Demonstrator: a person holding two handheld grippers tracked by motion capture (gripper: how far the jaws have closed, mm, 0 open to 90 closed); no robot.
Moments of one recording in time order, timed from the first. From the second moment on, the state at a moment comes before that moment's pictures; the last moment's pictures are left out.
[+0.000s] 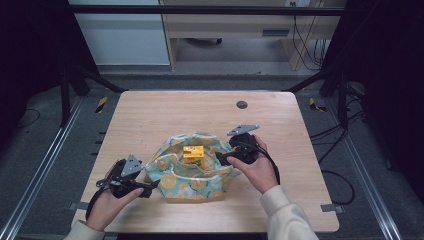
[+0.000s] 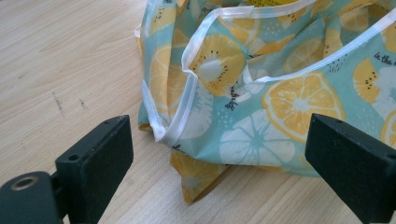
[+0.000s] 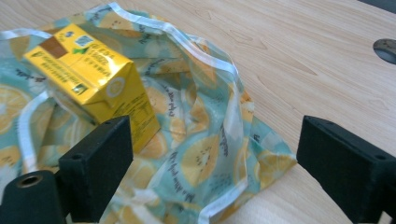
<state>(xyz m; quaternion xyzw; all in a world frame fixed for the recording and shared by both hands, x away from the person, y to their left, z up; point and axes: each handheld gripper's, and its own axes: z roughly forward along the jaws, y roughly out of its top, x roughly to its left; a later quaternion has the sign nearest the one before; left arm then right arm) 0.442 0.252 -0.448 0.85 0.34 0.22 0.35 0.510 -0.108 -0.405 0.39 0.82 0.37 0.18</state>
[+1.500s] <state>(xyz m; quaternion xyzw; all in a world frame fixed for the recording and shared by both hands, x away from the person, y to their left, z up) 0.461 0.335 -0.453 0.80 0.42 0.25 0.34 0.435 -0.229 -0.452 0.50 0.77 0.33 0.22</state>
